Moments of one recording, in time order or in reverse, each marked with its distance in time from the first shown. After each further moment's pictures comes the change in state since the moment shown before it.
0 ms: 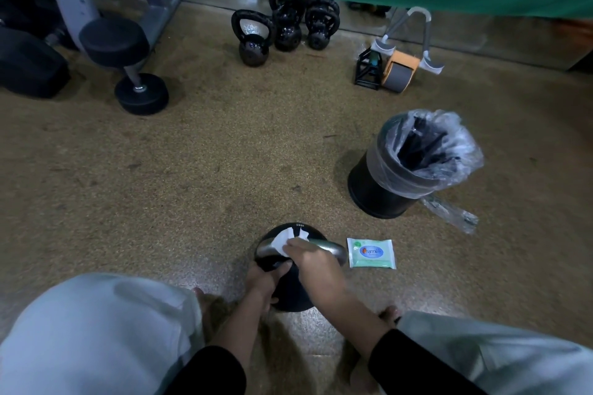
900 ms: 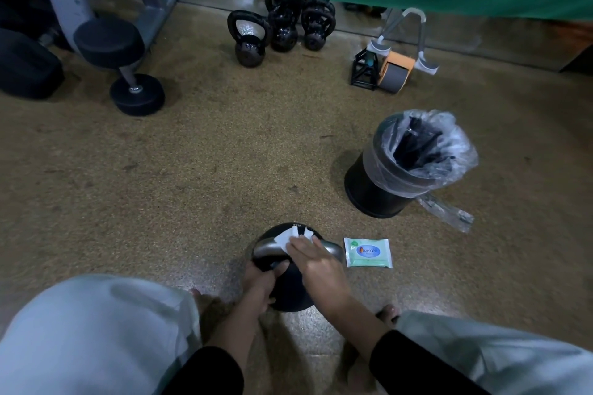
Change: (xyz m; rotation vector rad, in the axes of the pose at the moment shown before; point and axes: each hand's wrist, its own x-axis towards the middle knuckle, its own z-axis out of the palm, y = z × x) left_hand 0.010 -0.003 0.002 0.032 0.050 -0.013; right_hand -0.007 0.011 0.013 -0.056 0.240 -0.113
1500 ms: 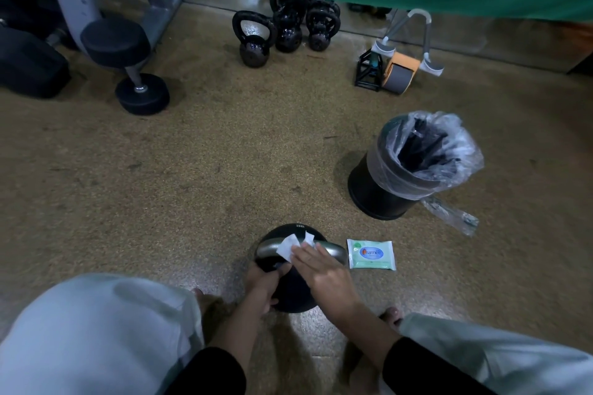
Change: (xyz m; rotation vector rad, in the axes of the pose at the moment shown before) left_hand 0.003 -0.001 -0.001 0.037 -0.003 0.019; right_hand -0.015 0.017 0.017 -0.147 0.114 -0.201
